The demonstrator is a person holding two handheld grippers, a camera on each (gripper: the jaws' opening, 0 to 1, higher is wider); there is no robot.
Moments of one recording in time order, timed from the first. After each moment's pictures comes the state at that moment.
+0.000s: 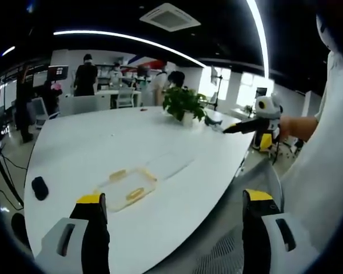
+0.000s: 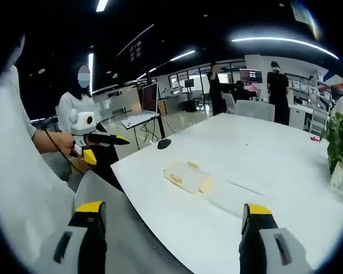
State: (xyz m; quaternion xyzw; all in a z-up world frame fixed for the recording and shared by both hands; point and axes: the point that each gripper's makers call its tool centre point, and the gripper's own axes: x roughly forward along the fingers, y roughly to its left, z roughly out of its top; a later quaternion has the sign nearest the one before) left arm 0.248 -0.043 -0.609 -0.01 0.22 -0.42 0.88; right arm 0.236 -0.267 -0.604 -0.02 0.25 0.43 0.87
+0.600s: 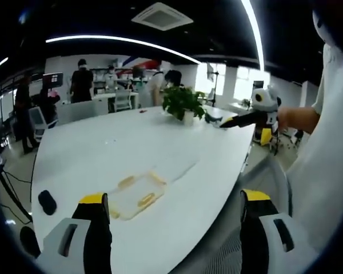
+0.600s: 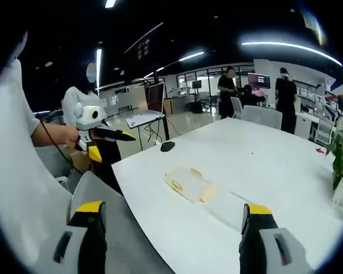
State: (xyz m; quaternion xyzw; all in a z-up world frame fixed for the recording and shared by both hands) left arm 0.271 -0.030 -0.603 0.03 0.21 -0.43 0.88; right arm 0.257 -0.248 -0.598 -0.05 0.24 0.45 0.86
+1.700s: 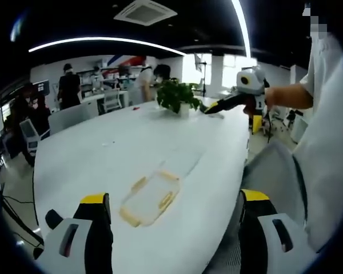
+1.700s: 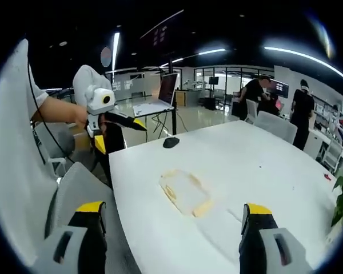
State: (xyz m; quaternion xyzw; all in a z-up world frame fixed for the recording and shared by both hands) left arm 0.314 -0.016 -0.612 0.09 0.21 -0.47 0.85; right arm 0.308 -0.216 -0.604 -0.12 0.24 0.49 0.83
